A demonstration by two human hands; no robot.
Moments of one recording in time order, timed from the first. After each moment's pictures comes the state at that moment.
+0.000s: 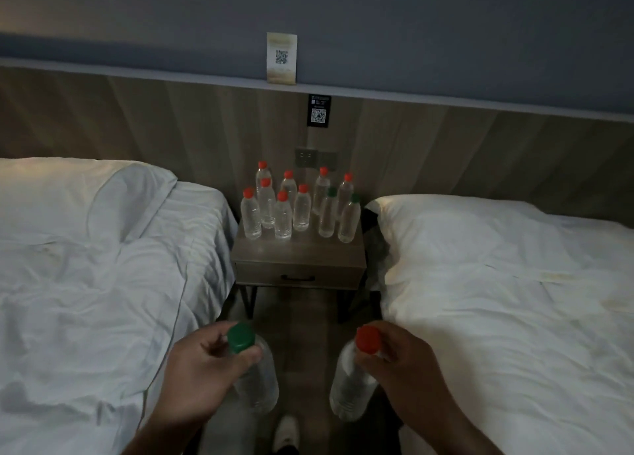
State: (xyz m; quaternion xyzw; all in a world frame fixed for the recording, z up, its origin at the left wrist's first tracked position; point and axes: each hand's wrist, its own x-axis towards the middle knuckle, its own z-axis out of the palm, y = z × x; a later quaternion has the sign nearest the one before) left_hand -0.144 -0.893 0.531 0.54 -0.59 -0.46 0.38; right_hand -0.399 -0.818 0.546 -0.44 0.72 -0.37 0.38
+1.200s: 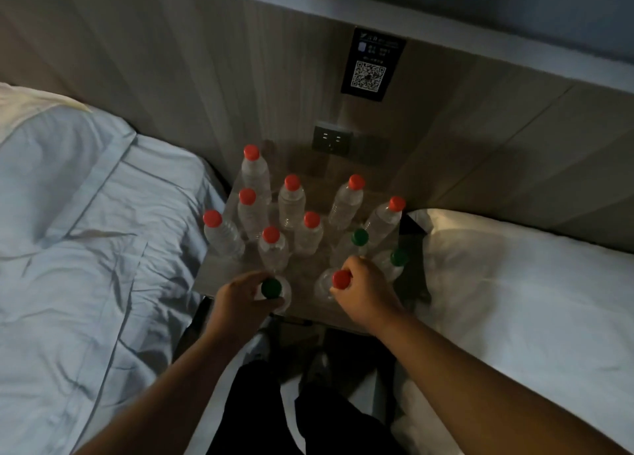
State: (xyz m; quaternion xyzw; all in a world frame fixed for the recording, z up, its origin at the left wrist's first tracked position) left_hand -0.307 -1.300 0.346 0.68 -0.55 -0.42 0.22; right_hand -0.528 -1.307 0.375 -0.60 0.72 -0.09 0.34
